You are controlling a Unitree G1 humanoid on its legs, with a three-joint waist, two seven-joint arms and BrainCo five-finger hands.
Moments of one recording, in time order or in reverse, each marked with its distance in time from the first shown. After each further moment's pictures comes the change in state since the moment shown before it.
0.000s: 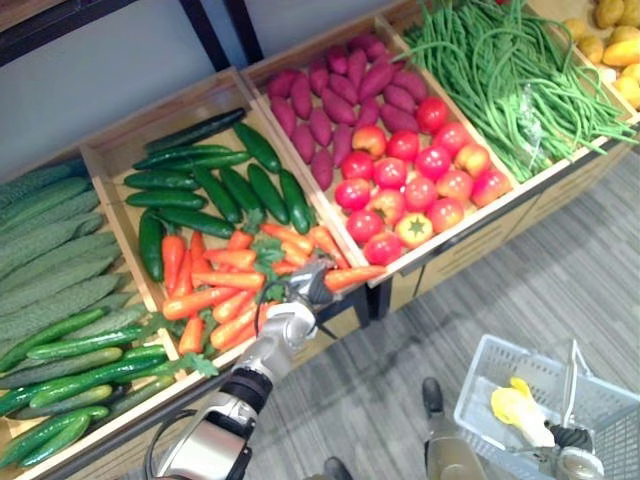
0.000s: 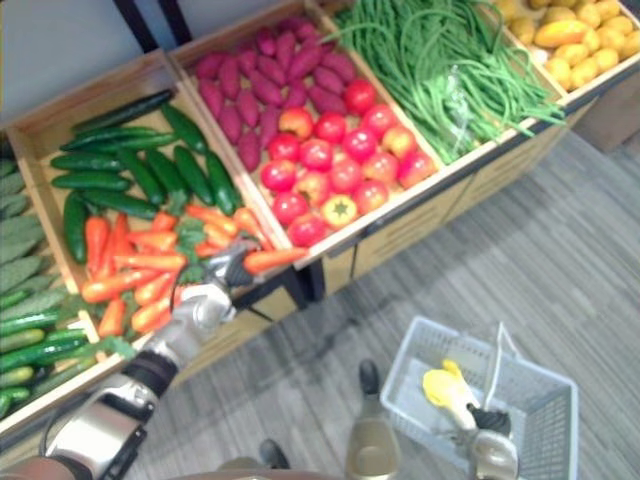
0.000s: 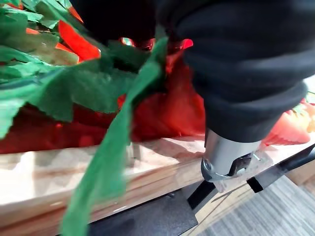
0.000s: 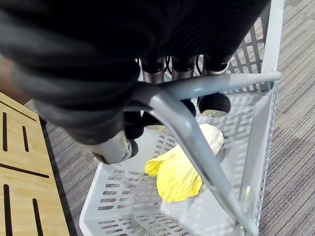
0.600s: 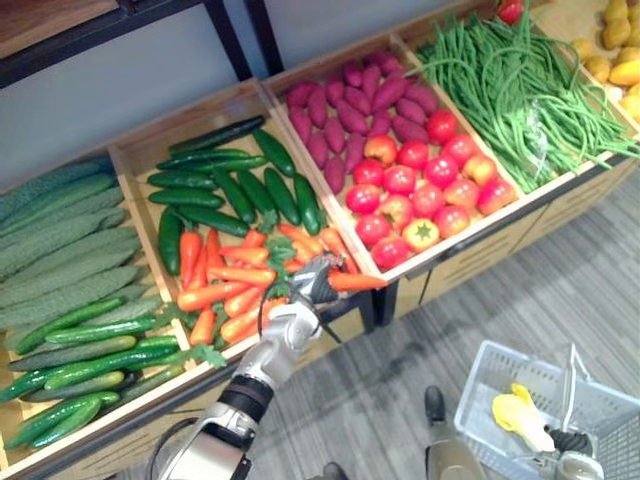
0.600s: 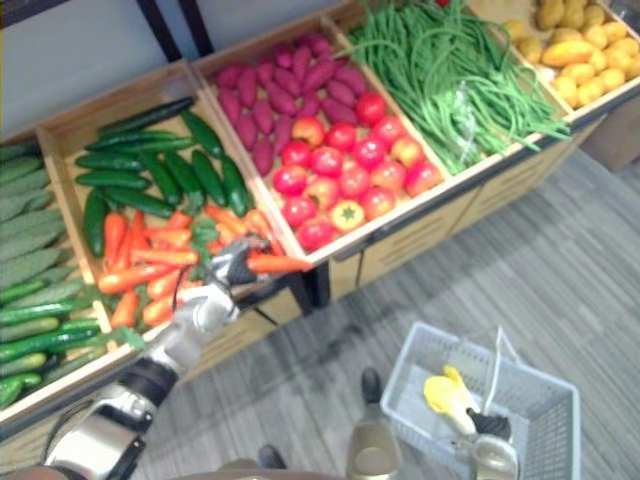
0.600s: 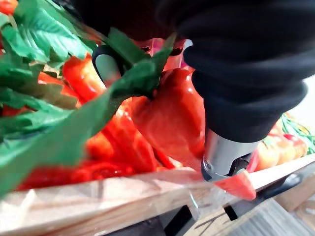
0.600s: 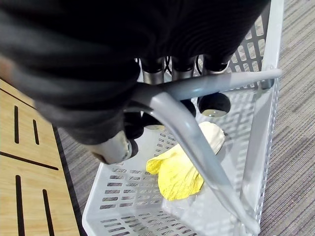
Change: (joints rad) left arm 0.065 -0.008 0.040 -0.162 -0.008 0.004 -0.006; right arm 0.017 0.002 0.007 0.001 -0.001 0.004 0.002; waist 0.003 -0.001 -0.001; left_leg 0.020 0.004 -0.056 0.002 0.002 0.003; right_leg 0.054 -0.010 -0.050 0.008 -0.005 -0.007
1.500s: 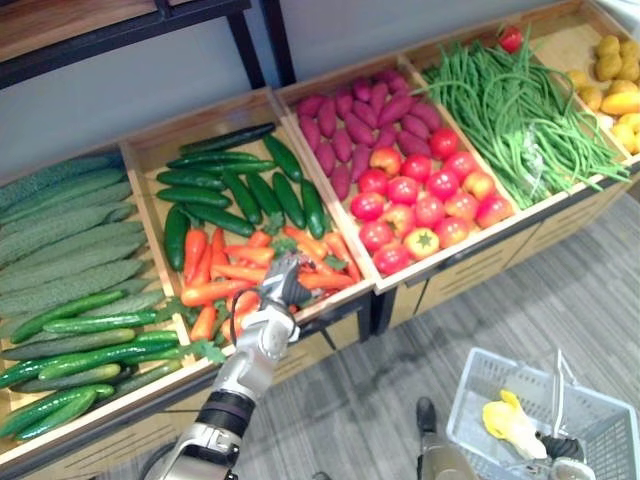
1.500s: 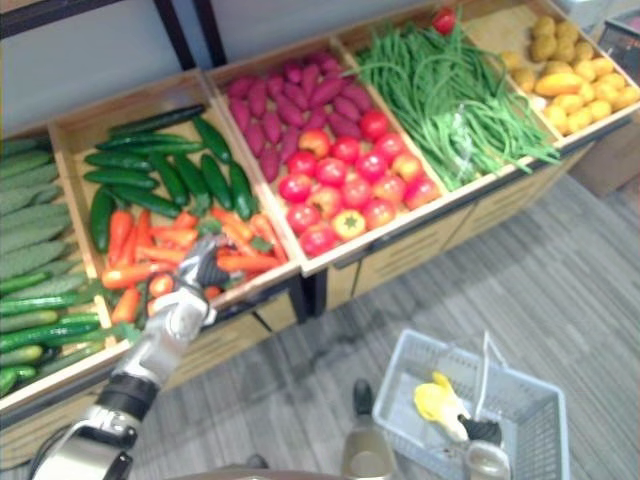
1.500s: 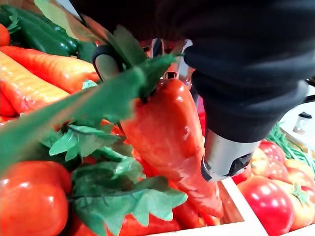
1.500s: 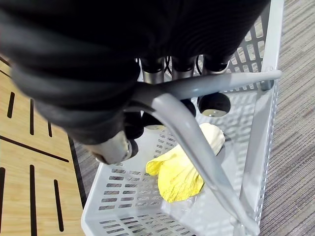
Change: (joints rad) left arm 0.093 0.029 0.137 -0.082 0.002 0.006 0.020; right arm 0.023 0.020 0.041 0.000 -0.010 0.000 0.004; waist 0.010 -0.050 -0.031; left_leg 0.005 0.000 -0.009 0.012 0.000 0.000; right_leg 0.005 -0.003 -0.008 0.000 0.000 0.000
